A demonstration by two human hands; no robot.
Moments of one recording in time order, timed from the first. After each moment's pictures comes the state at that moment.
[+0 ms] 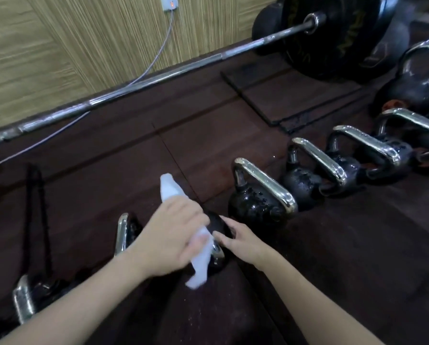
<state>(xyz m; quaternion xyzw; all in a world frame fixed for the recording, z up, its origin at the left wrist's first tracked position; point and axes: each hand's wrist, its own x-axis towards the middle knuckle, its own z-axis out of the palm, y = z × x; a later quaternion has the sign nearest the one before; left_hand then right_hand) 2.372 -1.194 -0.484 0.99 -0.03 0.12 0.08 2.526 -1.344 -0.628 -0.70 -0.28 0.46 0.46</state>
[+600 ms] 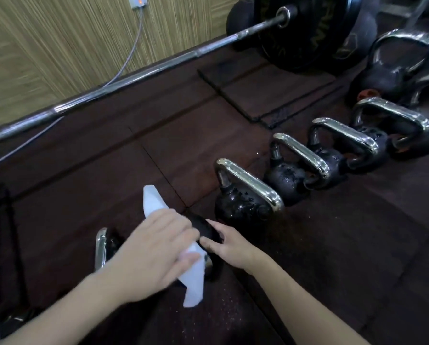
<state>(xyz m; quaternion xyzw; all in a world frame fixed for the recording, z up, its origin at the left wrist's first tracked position) 2.371 -1.196 -0.473 0.99 -0.07 0.06 0.05 2.525 -1.340 -0.644 -0.72 -0.26 0.46 0.46</state>
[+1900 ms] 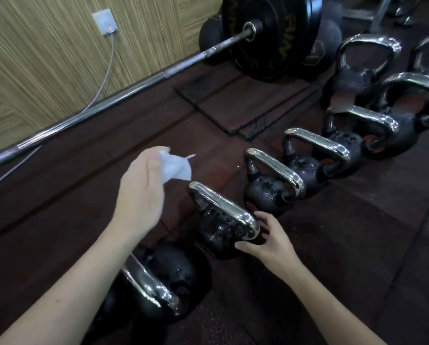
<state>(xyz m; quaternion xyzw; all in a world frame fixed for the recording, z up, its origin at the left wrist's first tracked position) 2.513 -1.185 -0.438 0.88 0.23 0.27 0.32 2.605 -1.438 -0.612 -0.79 -0.14 0.28 0.53</state>
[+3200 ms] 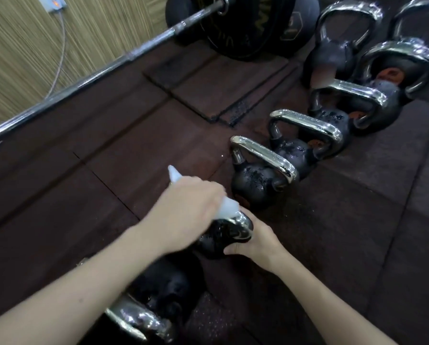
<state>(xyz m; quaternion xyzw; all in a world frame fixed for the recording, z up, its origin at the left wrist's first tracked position) 2.563 -1.227 -0.504 0.99 -0.12 -0.08 -0.09 2.614 -1.423 -0.641 -0.79 -0.15 0.31 0.51</state>
